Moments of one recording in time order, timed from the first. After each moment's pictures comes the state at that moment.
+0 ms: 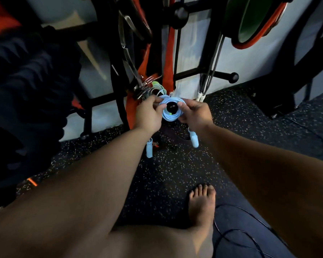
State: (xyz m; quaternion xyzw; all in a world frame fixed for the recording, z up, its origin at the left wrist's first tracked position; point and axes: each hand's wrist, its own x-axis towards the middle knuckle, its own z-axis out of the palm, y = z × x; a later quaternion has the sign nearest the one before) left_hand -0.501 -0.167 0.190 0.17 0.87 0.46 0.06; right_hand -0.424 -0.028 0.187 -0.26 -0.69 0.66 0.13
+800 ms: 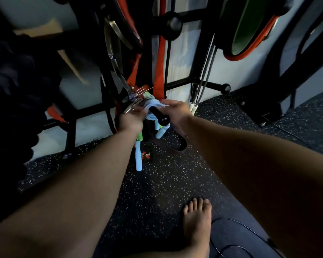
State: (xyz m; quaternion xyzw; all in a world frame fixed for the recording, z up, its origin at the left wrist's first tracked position) left_hand -0.561 -0.153 0.146 -0.03 0.81 0.57 0.14; right_hand -0.492 -0.011 0.175 -0.31 -0.71 0.63 0.05
